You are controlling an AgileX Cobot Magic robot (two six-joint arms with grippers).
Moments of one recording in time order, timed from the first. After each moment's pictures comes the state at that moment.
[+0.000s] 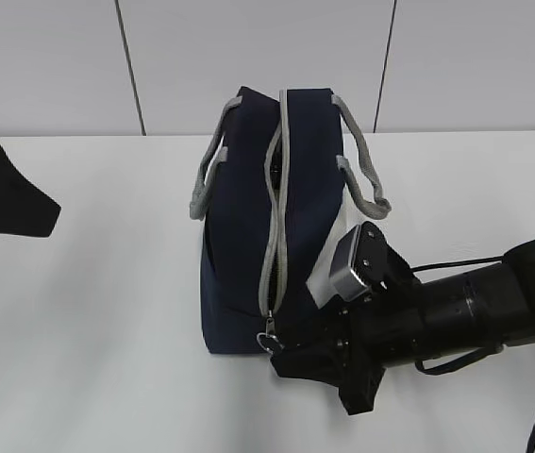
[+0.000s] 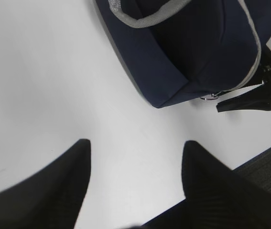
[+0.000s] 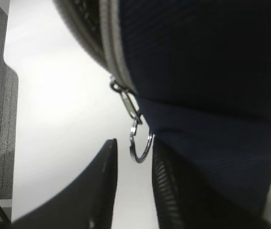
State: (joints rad) left arm -0.46 1.08 -0.95 -0.14 0.86 0.01; right arm 0.27 1.94 -0.71 1.81 0.93 -2.46
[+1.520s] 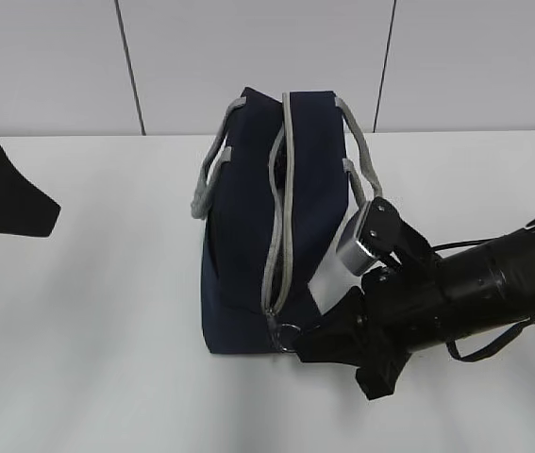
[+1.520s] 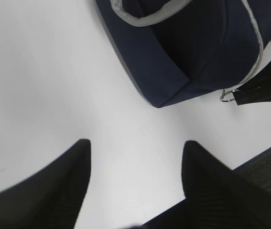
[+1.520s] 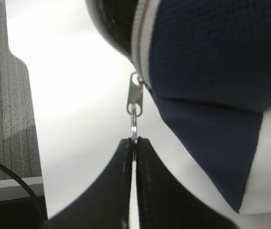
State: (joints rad) left arm -0.46 1.08 -0.95 -0.14 0.86 0.01; right arm 0.27 1.77 -0.71 1.56 0.81 -2.11
